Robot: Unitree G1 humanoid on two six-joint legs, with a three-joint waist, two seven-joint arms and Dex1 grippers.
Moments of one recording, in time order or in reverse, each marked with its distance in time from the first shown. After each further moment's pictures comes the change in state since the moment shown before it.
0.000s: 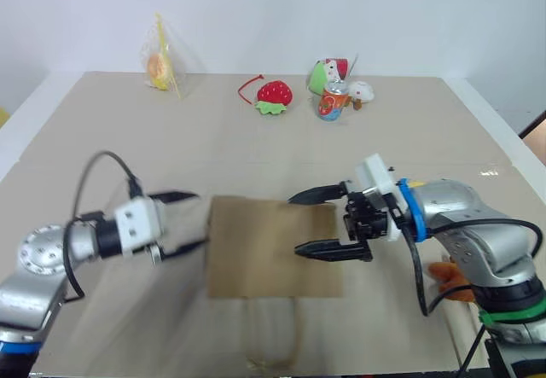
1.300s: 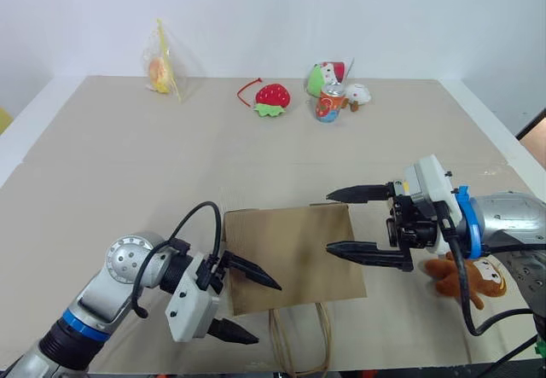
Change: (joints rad) left arm -0.215 -0.162 -0.424 0.112 0.010 -0.408 -0.360; right arm 0.232 -0.197 -0.329 -0.233 0.165 0.132 -0.161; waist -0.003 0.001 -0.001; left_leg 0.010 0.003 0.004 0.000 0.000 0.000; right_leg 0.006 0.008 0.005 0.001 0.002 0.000
